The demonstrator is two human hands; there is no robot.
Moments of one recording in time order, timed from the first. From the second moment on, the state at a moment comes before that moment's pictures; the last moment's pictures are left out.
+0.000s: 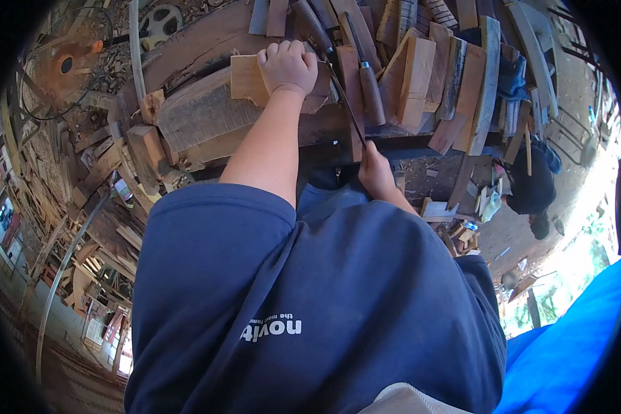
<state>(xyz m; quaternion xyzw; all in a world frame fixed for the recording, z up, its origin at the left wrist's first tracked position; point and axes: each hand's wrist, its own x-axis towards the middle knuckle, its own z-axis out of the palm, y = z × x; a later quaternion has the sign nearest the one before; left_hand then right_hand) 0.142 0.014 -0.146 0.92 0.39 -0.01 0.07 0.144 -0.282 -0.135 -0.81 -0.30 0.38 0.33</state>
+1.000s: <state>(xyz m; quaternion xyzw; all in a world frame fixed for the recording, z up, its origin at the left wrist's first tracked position) 0.141 0.011 -0.156 0.90 0.44 -0.01 0.05 0.166 -0.239 -0.115 -0.83 -0.27 0.39 0.31</state>
